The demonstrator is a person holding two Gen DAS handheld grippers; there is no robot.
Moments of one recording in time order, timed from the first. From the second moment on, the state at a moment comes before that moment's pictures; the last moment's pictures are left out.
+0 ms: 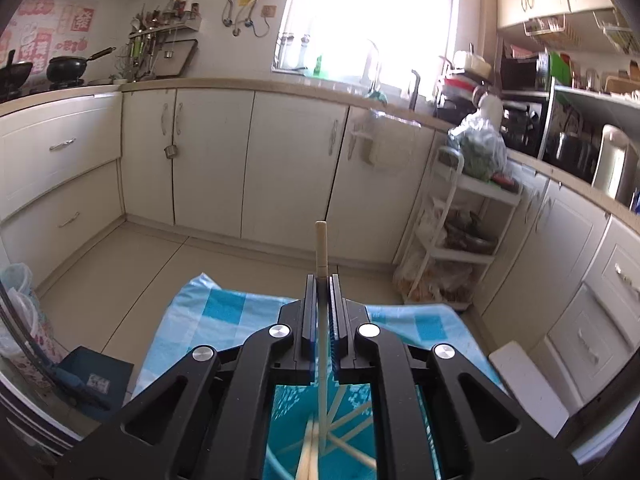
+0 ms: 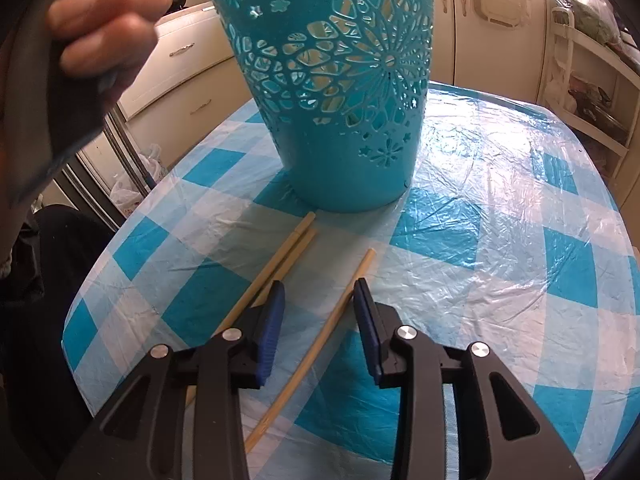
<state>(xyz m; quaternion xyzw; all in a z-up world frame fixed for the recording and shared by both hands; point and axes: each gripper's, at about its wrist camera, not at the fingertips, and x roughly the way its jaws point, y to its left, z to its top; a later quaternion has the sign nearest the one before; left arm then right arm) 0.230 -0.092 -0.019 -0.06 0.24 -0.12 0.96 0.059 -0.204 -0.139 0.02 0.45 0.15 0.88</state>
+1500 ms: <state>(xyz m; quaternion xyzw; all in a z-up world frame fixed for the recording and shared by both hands) 0.170 0.006 -0.084 -0.03 0.29 -0.03 0.96 0.035 -0.228 -0.118 0.06 0.44 0.10 0.89</state>
